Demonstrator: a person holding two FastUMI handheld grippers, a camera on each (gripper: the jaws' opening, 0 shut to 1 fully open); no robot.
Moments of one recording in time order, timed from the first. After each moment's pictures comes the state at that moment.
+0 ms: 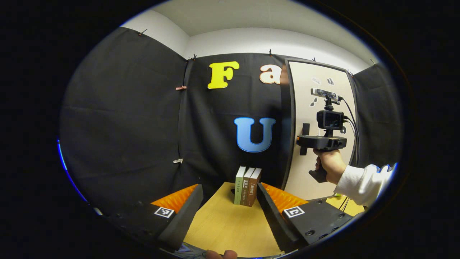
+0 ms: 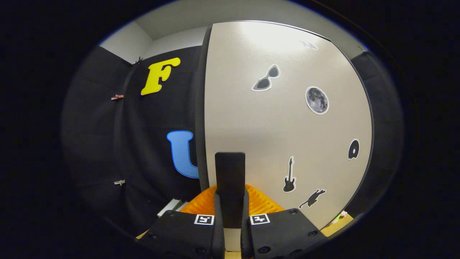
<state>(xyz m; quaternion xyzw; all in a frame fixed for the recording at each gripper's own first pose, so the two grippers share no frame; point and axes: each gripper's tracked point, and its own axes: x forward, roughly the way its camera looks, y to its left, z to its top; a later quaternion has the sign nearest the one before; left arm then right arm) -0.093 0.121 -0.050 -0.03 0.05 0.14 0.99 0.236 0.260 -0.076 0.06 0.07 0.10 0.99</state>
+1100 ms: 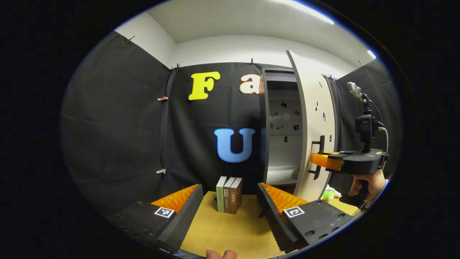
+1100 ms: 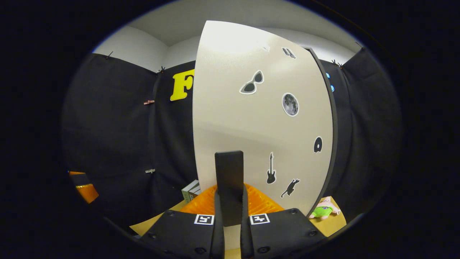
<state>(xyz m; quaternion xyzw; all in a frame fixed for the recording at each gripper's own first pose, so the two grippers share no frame) -0.083 0.060 -0.020 -0.01 0.00 0.07 1.00 0.097 0.177 -0.049 0.08 0.08 0.21 0.97</state>
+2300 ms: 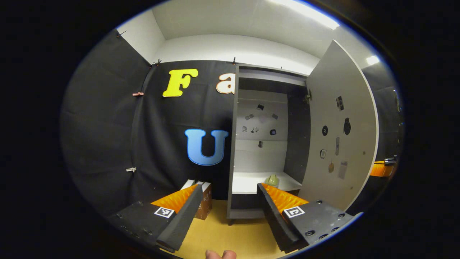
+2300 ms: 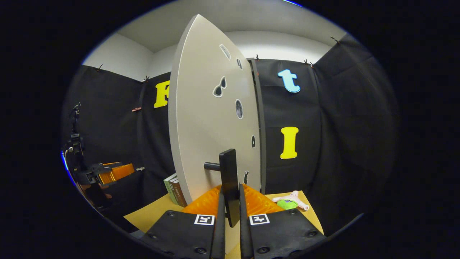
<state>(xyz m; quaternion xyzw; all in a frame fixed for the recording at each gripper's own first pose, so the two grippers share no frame) -0.004 -0.049 -0.011 -0.05 -0.01 -0.01 1.00 0.069 0.007 -0.057 0.10 0.08 0.14 0.98</state>
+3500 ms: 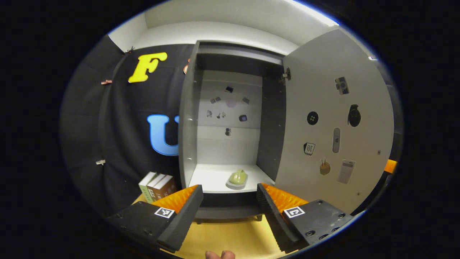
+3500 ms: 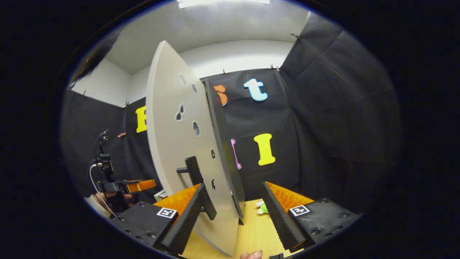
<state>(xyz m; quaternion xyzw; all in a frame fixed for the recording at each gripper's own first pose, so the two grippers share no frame) 0.095 -0.185 -0.032 -0.06 0.07 -0.12 0.99 0.061 -0.131 -0.057 0.20 0.03 0.07 0.98</state>
